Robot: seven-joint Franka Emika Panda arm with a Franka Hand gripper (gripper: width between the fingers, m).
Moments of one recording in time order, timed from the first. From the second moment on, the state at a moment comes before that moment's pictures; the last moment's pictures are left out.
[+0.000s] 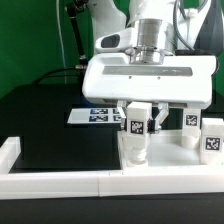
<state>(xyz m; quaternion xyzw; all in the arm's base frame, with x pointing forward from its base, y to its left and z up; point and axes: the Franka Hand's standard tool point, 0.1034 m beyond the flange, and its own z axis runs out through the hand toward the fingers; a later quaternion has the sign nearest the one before) 0.612 0.013 0.074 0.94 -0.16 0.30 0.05</state>
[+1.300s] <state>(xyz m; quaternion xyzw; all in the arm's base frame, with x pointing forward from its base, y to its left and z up) 0.612 0.011 0.062 0.94 -0.16 0.30 0.06</state>
